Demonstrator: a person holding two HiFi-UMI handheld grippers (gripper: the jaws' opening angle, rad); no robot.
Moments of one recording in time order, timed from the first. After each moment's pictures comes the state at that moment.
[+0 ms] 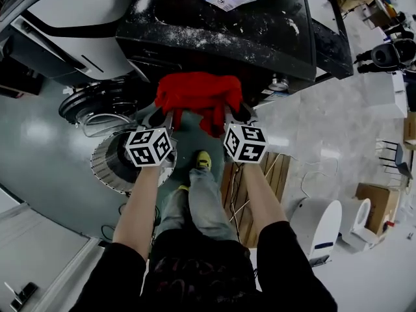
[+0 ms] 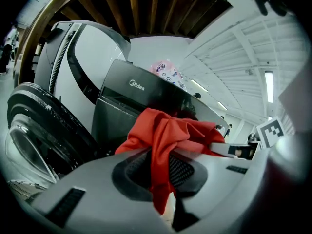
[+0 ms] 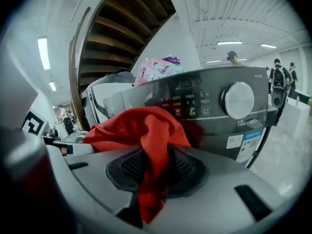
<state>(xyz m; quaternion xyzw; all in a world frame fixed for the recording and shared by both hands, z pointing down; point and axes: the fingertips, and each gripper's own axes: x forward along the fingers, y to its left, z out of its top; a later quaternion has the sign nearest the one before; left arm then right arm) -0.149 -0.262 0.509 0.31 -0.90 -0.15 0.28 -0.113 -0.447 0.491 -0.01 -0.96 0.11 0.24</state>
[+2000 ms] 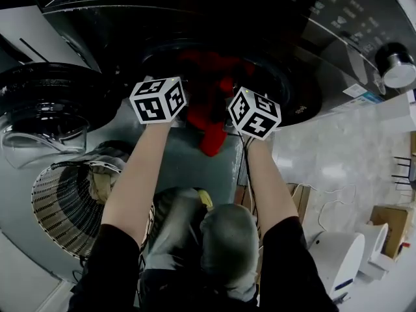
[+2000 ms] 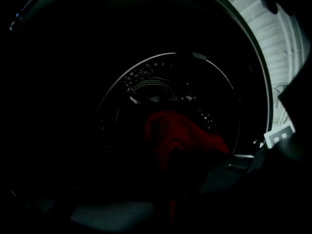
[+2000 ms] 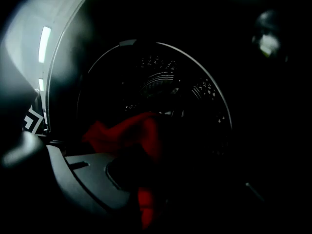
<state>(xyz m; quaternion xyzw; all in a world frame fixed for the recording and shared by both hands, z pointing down) -0.341 -0.383 0.770 0.35 -0.91 -0.16 0.14 -0.278 -0.545 0.762 0.08 -0.99 0.10 0.09</state>
